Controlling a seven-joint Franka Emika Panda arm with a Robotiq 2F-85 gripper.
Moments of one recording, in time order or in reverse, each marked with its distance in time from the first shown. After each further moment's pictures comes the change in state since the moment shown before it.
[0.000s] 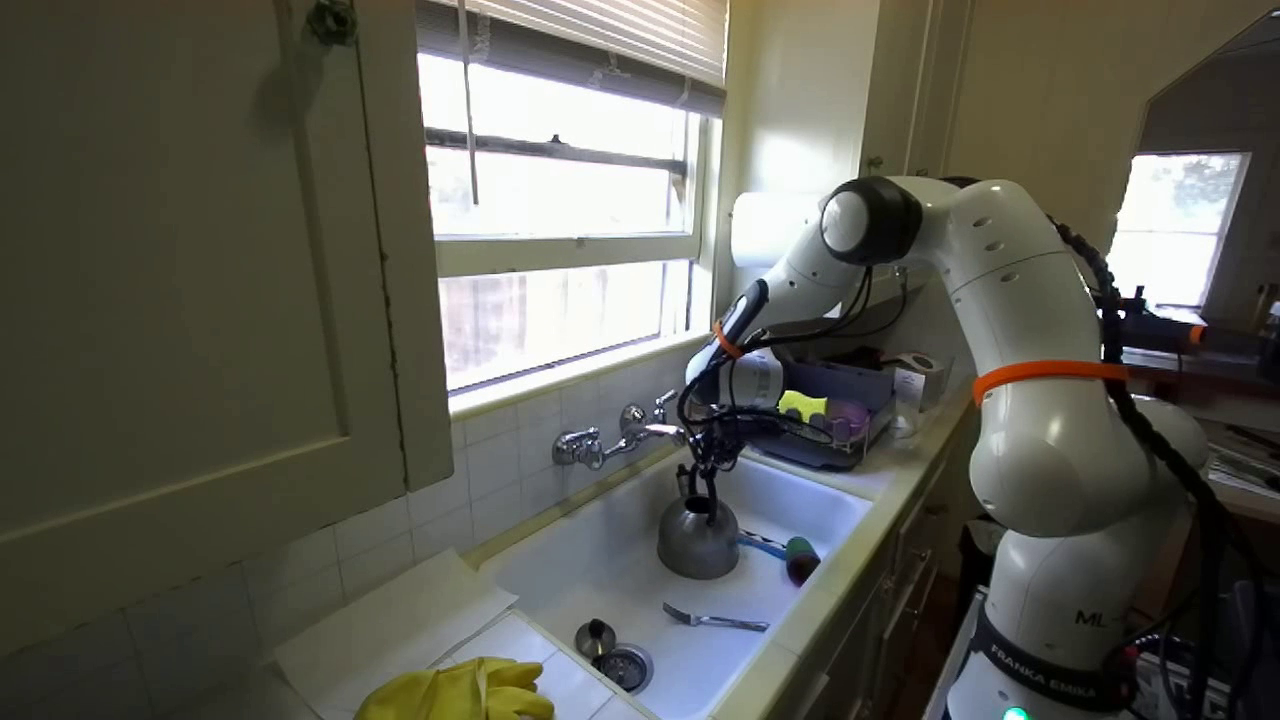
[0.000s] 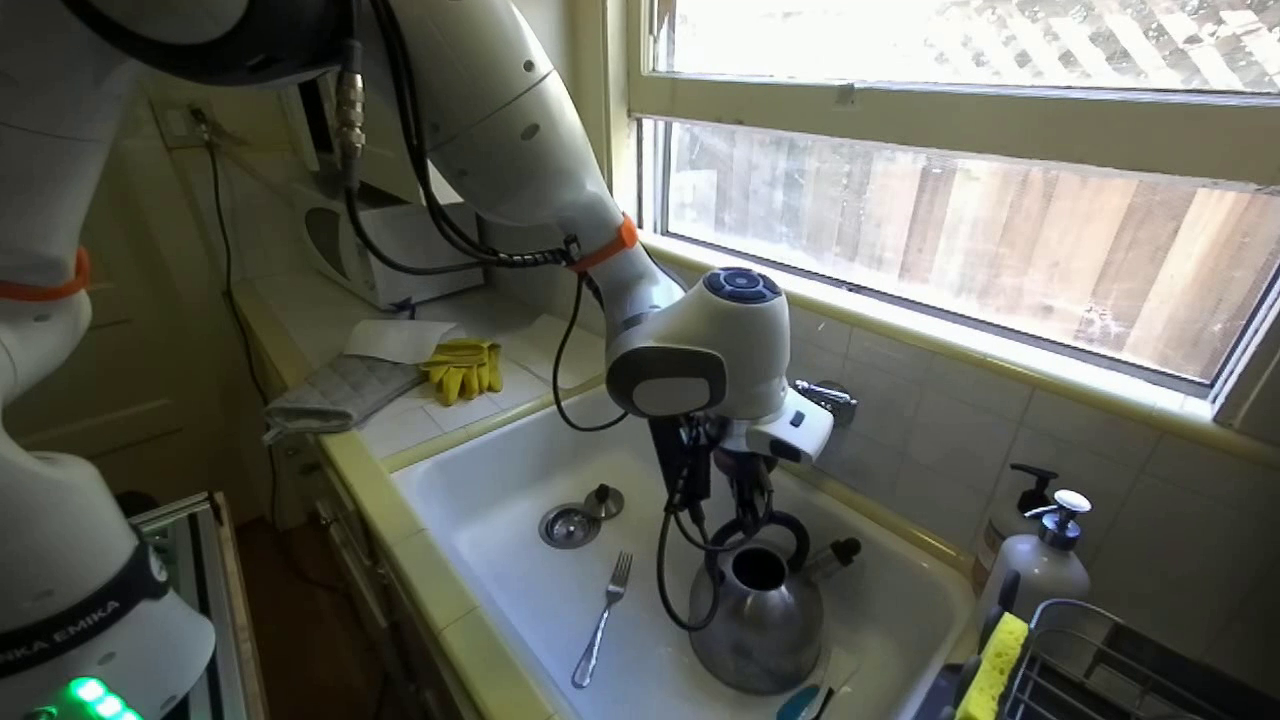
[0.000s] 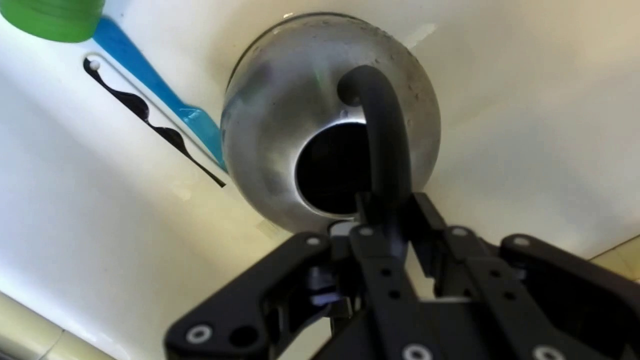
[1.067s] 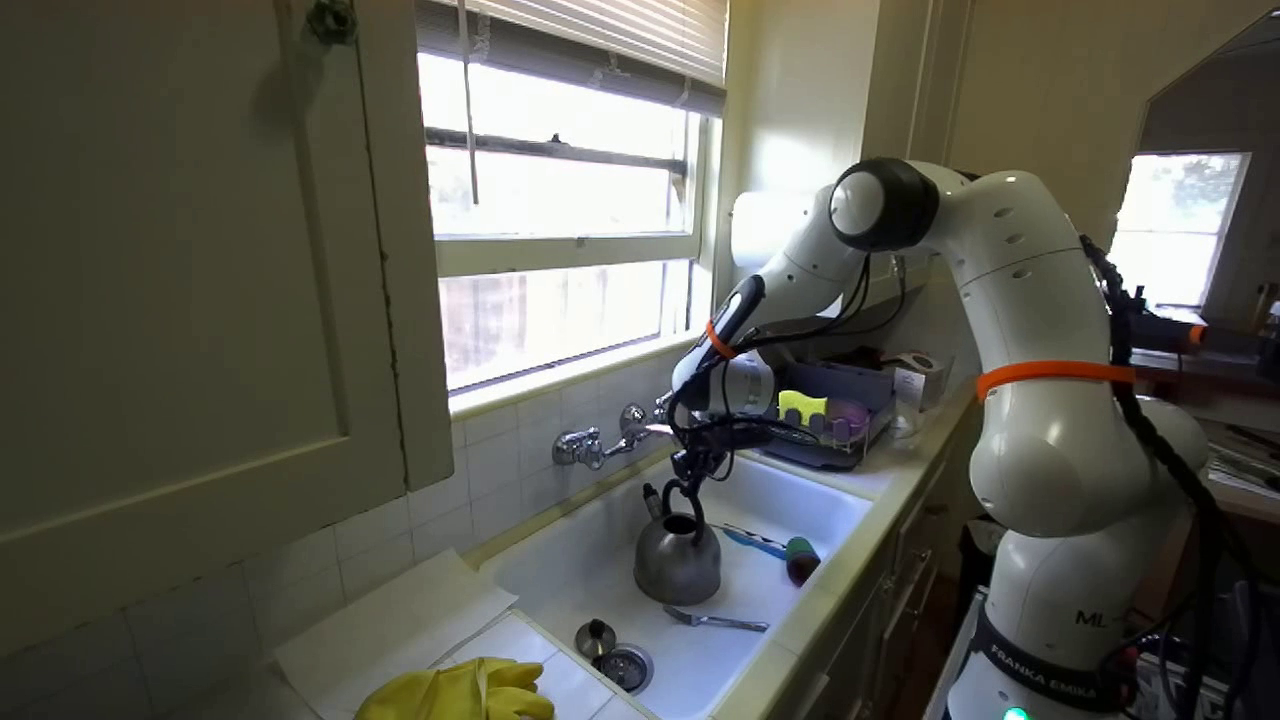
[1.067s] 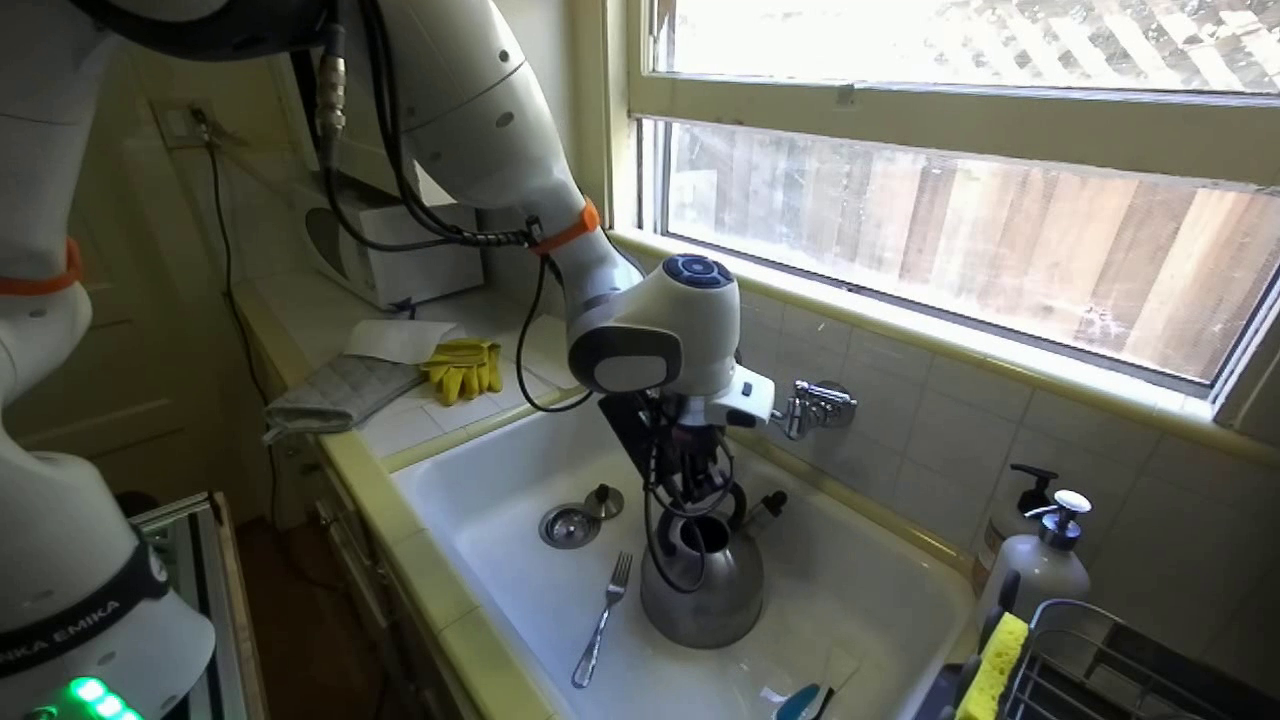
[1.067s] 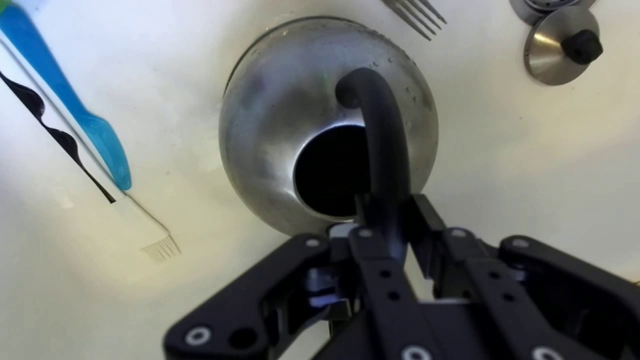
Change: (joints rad) arm 0.000 -0.061 0.101 -0.105 -0.001 -0.010 -0.191
